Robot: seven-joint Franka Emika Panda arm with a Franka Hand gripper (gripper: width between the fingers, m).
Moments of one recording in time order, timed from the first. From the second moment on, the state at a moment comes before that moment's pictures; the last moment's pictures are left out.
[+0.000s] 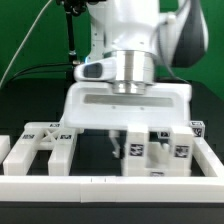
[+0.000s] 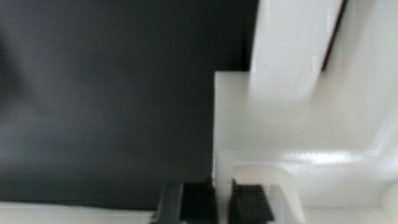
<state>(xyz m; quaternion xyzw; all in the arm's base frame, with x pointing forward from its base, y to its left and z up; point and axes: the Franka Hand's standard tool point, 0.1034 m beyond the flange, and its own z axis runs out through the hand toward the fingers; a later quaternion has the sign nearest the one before) 0.584 -0.003 0.034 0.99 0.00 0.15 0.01</state>
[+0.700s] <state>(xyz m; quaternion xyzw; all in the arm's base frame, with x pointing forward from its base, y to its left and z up) 0.569 -0.001 0.067 0.99 -0.02 -0.11 -0.05</state>
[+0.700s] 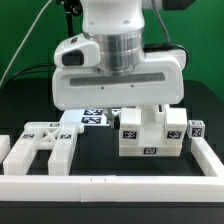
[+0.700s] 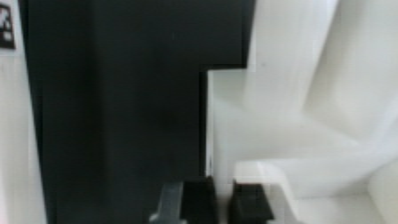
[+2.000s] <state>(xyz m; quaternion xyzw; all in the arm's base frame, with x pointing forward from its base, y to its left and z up) 0.572 -0.035 0.049 0.92 -0.04 -0.40 -0.03</state>
